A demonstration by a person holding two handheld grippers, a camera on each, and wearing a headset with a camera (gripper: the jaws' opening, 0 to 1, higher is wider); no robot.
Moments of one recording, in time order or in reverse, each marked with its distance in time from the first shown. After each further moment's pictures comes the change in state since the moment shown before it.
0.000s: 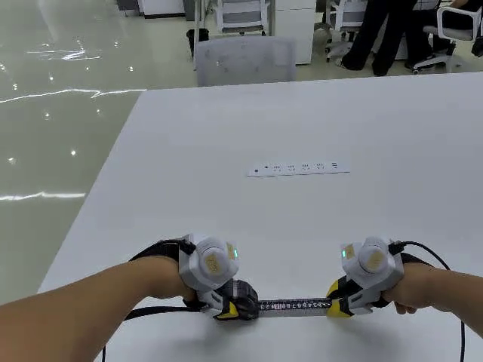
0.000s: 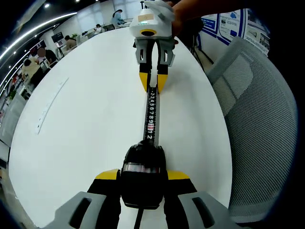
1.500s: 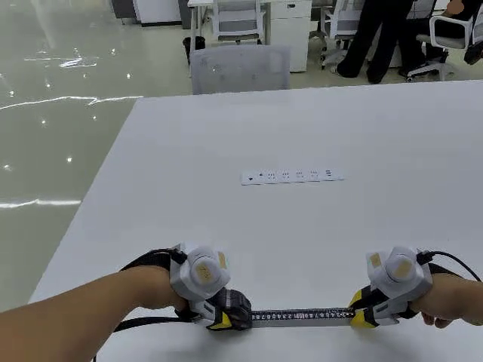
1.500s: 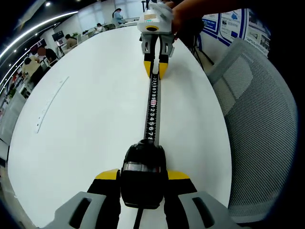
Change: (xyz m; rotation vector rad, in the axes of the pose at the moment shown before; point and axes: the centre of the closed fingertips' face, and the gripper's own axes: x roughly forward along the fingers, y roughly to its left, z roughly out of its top) left arm 0.000 -0.002 -0.001 -0.010 0.003 -0.007; right arm -0.034 -0.007 -0.047 0.045 0.028 -0.028
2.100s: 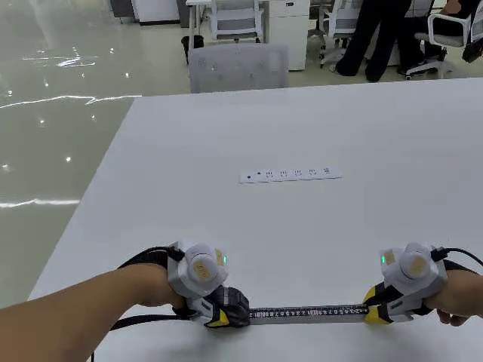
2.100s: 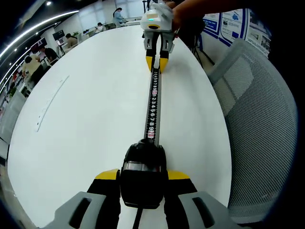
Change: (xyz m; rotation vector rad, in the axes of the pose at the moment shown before) left arm 0.000 0.000 -0.001 -0.009 0.004 0.001; right arm -0.013 -0.005 -0.023 0.011 0.025 -0.020
